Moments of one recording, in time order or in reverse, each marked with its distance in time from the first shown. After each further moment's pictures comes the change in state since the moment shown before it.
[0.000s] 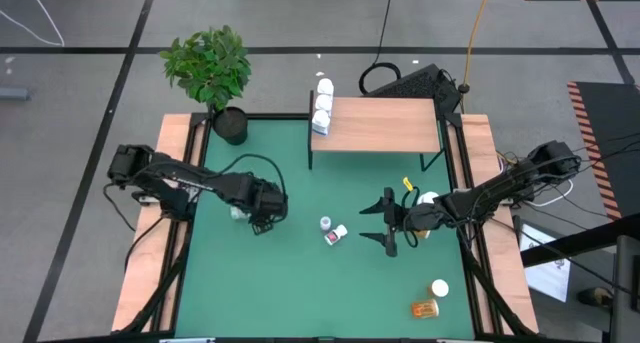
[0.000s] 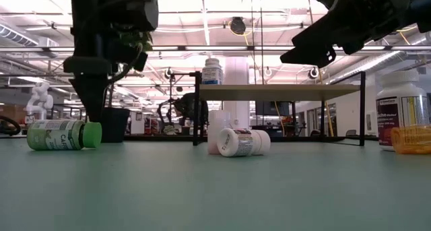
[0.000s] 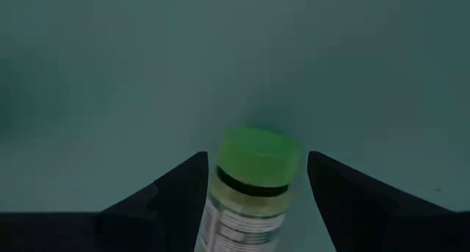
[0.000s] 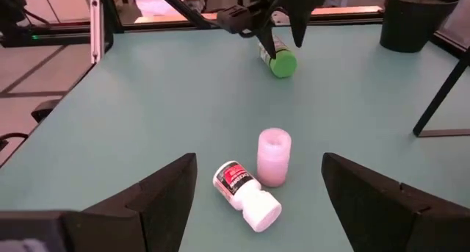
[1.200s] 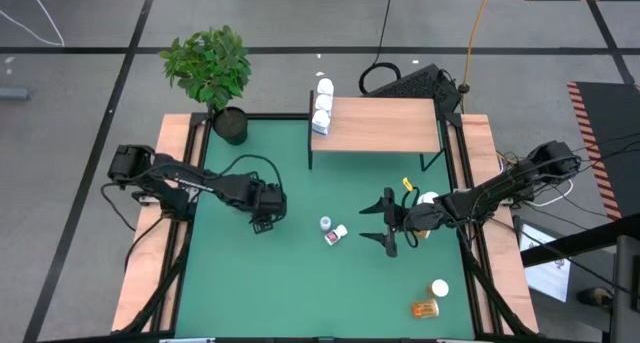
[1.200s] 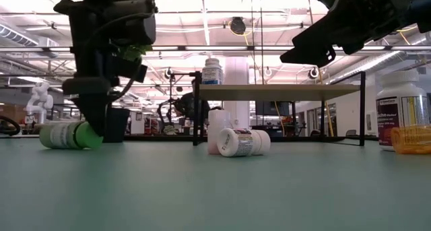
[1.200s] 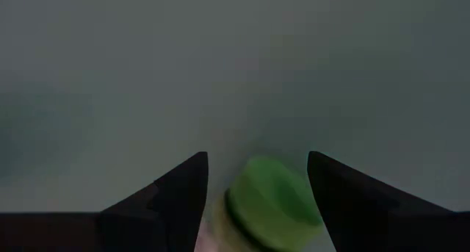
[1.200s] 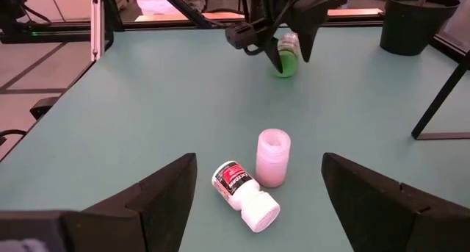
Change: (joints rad) left arm 0.022 0.000 -0.101 0.177 -0.057 0.118; right arm 0.000 0.000 0.000 0.002 -0.001 -0.017
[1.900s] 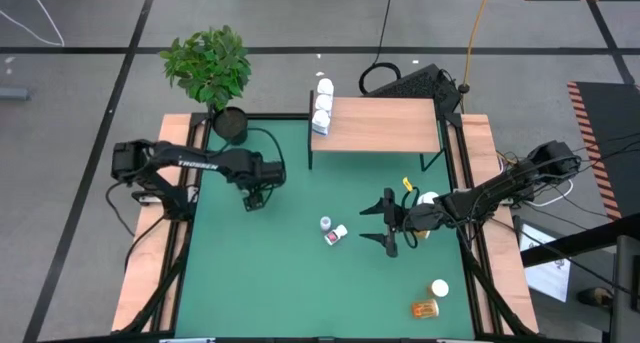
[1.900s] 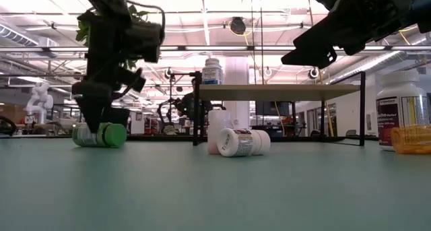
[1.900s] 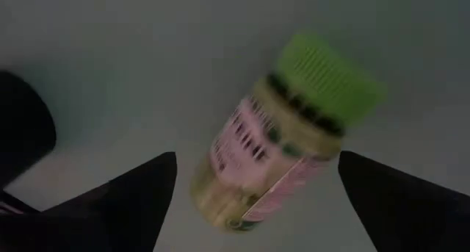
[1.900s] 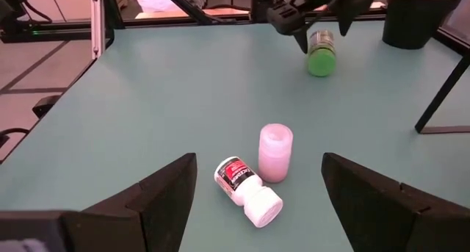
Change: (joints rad) left arm 0.282 0.000 0.035 -0.179 0.016 0.258; right arm 0.002 0.000 0.000 -0.013 -0.005 0.019
